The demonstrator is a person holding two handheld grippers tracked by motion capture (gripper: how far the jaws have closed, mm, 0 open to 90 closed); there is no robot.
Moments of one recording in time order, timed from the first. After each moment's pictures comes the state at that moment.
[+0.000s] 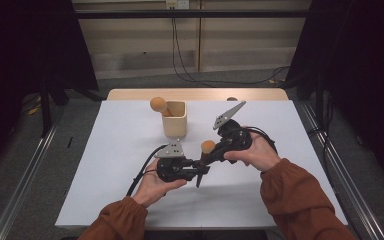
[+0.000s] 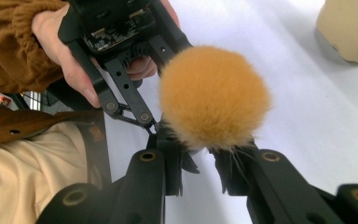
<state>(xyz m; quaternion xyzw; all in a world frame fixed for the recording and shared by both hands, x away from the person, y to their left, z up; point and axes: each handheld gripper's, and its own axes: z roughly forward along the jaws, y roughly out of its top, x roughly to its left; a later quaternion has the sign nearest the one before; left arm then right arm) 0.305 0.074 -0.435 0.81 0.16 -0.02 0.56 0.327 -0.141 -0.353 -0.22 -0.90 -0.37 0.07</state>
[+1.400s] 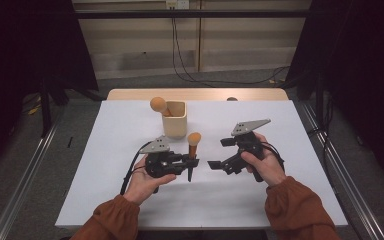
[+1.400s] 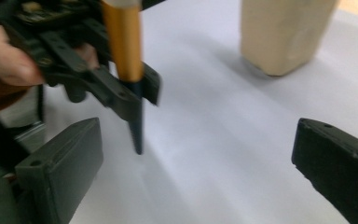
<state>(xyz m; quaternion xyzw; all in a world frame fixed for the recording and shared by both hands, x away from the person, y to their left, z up) 0.314 0.105 -0.430 0.78 0.20 -0.01 0.59 0.307 -0.175 -0.393 -0.31 -0.82 -0.47 -0.05</state>
